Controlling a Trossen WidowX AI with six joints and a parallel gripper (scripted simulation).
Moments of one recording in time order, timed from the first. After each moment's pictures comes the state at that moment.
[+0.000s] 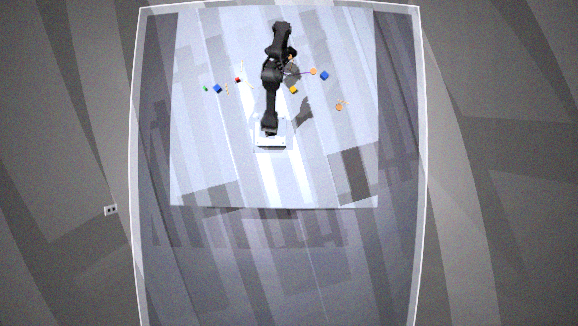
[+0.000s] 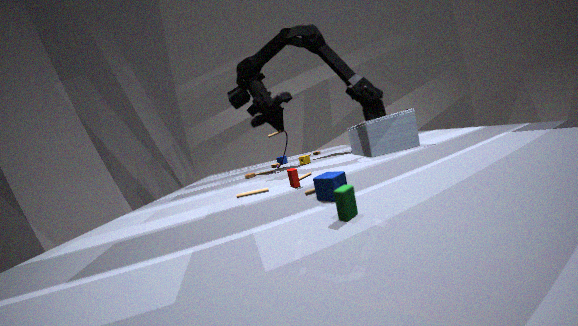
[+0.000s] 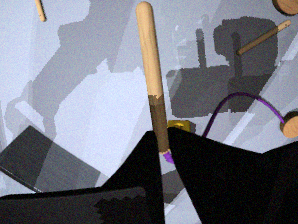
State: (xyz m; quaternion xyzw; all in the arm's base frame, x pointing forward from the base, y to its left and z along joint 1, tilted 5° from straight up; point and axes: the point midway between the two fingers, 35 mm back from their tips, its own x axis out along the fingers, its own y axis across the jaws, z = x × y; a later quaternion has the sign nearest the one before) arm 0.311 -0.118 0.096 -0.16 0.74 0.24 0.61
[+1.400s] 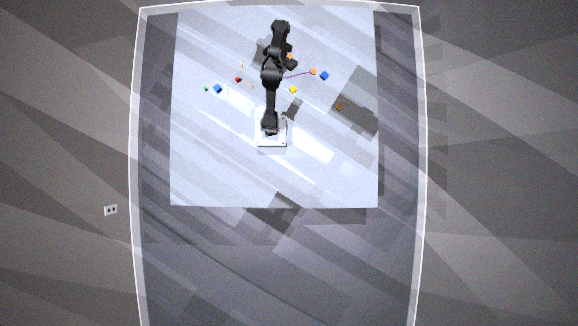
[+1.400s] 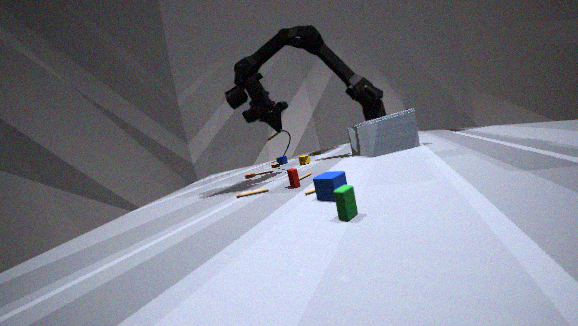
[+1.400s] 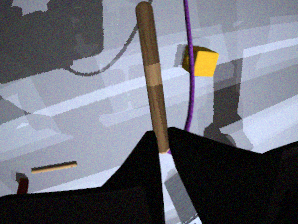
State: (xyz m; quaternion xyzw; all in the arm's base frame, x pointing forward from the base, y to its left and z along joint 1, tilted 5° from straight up) arm 0.318 -0.117 0.097 0.28 0.71 -0.32 0.56
